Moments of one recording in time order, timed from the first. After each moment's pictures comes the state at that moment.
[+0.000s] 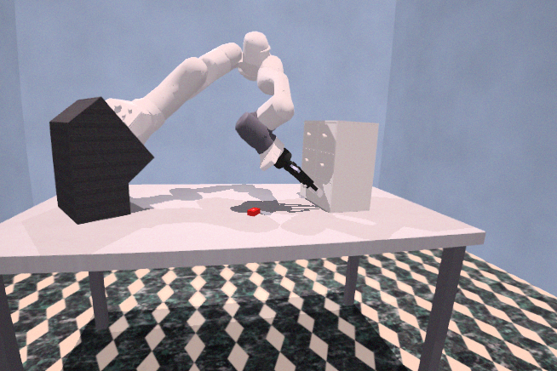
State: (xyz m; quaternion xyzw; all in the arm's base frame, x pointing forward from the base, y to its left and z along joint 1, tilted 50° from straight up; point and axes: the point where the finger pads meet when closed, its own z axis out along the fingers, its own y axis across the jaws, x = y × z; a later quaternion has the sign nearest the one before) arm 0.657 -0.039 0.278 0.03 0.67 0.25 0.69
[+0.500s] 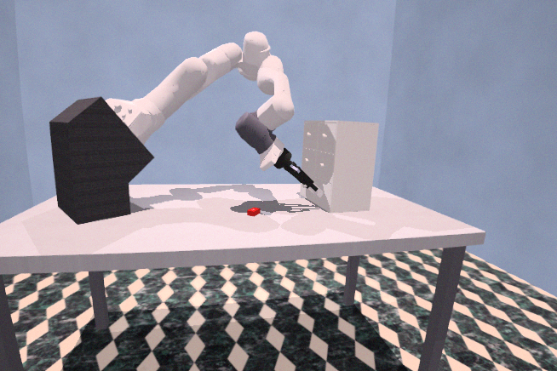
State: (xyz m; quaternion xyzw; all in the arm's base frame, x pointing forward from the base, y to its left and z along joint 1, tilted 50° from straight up) arm 0.657 -0.039 0.278 0.04 0.68 0.25 0.69
